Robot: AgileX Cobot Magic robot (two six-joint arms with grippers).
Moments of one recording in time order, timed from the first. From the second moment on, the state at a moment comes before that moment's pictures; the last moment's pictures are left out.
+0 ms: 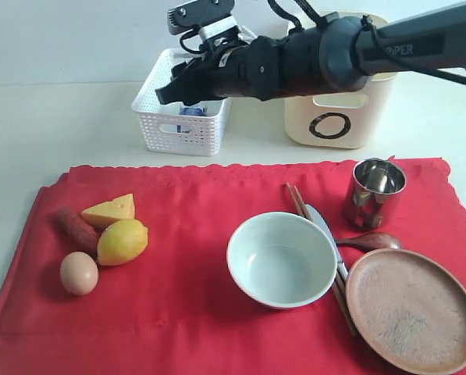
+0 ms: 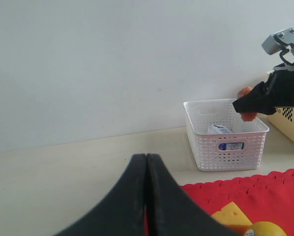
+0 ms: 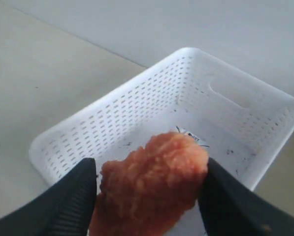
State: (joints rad) left arm -0.18 0.01 0.00 0.07 0.08 0.02; right arm 0.47 2.19 -1.54 0.26 -0.05 -0.27
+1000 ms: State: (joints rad) left arm -0.18 0.01 0.00 0.07 0.08 0.03; right arm 0.45 2.26 -1.54 0.32 -0.17 -0.26
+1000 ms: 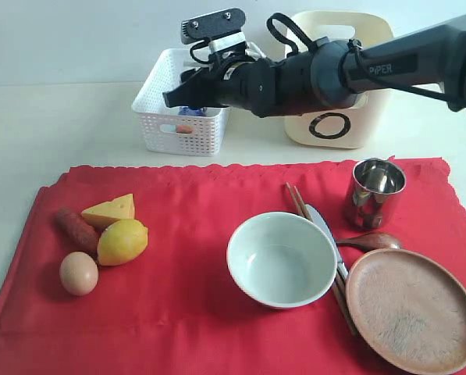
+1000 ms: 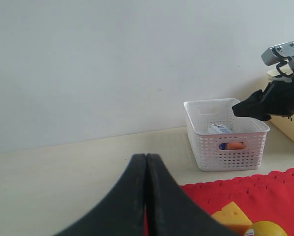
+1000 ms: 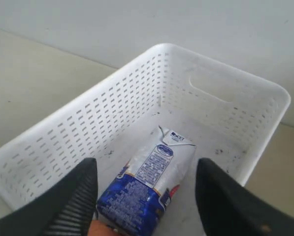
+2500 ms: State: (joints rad) left arm -0.18 0.01 0.00 0.07 0.08 0.03; right arm 0.55 1.88 -1.50 0.26 0.69 -0.51
